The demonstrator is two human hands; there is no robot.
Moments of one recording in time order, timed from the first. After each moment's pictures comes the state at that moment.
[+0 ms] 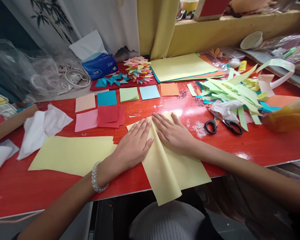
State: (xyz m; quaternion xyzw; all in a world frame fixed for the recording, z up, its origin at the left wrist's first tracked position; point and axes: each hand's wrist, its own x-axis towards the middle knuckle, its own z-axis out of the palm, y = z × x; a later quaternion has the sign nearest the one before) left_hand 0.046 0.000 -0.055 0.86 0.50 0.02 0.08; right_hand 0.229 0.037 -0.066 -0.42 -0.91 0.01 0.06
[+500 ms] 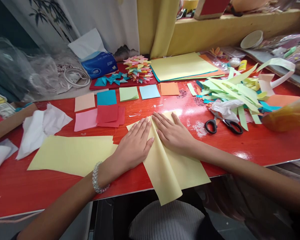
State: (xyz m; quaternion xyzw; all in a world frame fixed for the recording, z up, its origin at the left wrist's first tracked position) left_hand 0.050 -0.002 -0.054 0.85 0.52 0.02 0.09; right_hand 0.227 0.035 -0.065 -0.43 -0.90 0.02 0.06
